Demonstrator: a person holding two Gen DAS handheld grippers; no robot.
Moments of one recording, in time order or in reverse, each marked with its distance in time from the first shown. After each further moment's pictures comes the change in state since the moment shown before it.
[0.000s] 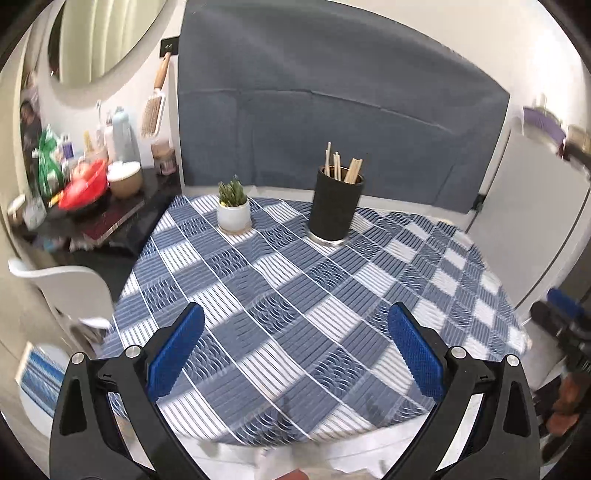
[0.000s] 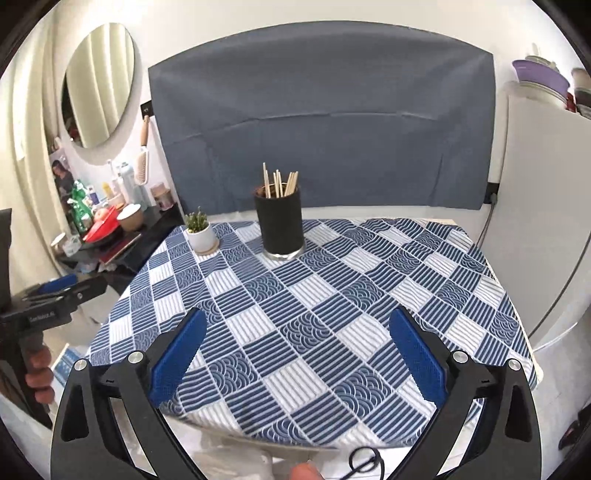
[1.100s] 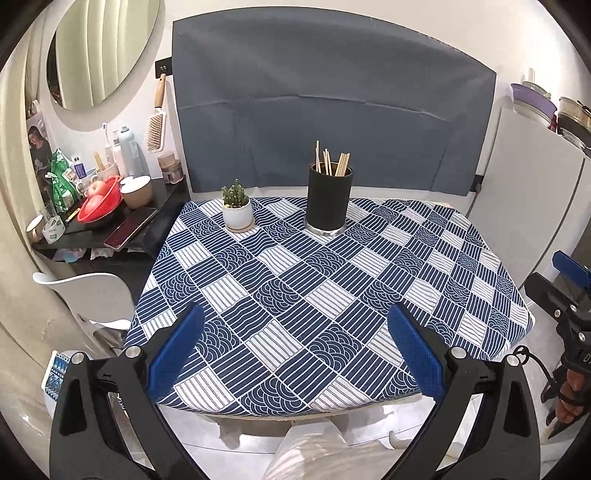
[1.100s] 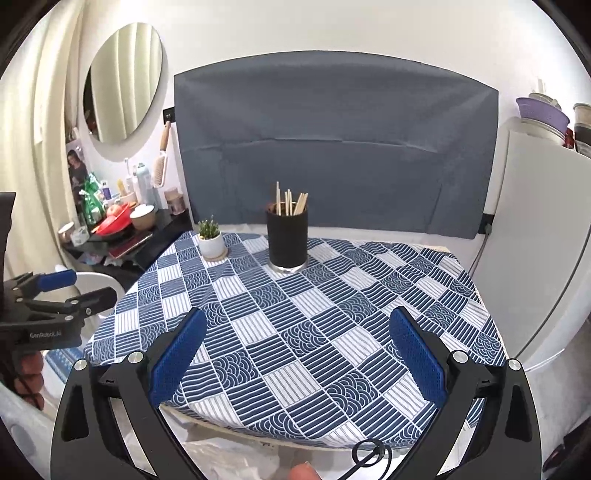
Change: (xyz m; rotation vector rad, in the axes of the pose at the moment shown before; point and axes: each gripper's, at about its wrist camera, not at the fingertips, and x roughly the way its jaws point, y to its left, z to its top) left arm -0.046 -0.035 -0.014 0.095 0.006 0.075; right arm -0.042 0.017 -0.001 -0.090 -0.067 -0.006
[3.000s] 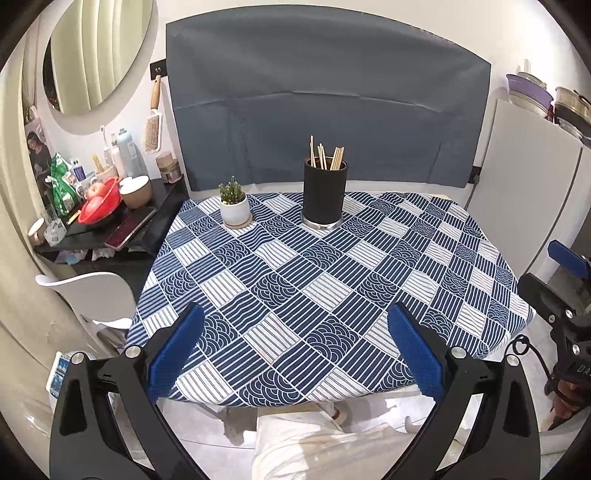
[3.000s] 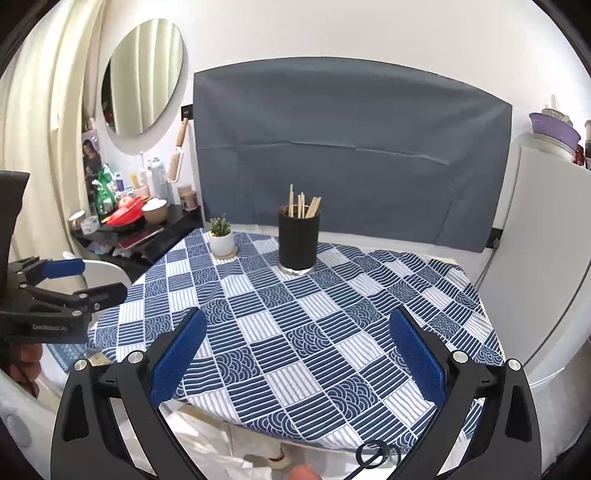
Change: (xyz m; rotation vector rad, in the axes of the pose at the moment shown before) left arm -0.007 -0.011 -0.005 0.032 0.011 0.007; right arm -0.006 0.004 -0.006 -0.064 -0.022 0.043
